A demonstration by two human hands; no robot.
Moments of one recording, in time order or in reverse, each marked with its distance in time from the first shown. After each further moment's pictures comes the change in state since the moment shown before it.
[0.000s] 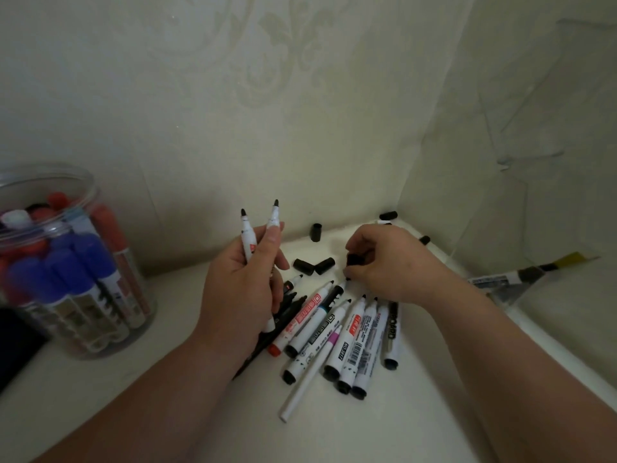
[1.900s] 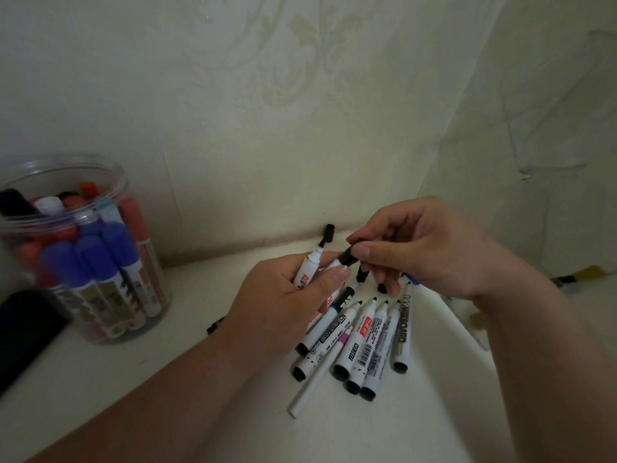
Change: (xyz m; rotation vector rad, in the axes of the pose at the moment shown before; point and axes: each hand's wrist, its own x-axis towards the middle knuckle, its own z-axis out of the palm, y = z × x) left_hand -0.019 0.014 -0.003 0.325 -0.290 0.129; right_hand -0.023 -0.035 -0.044 0.697 -0.255 -0.280
